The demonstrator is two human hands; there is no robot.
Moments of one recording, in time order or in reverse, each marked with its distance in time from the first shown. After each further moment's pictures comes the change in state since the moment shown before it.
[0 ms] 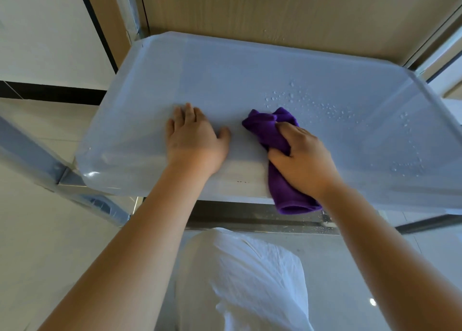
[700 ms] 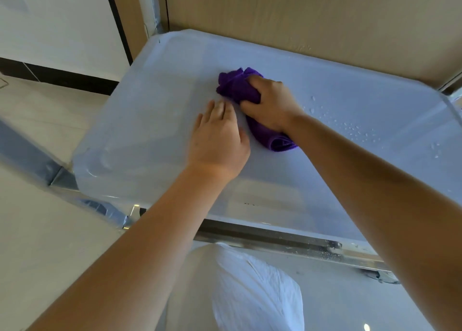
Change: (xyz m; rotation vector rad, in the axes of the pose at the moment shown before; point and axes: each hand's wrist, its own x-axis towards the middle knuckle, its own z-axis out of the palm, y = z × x) left_hand 0.017 0.016 0.011 -0.154 0.163 0.116; right_hand 0.143 -0.012 0.029 -0.038 -0.161 -0.218
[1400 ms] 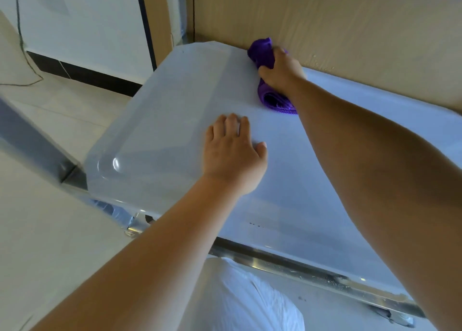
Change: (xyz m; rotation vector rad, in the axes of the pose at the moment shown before) left_hand 0.007 0.001 0.006 0.150 -0.009 -0.075; right_hand 0.112 0.012 -0.003 -0.026 0.053 0.217
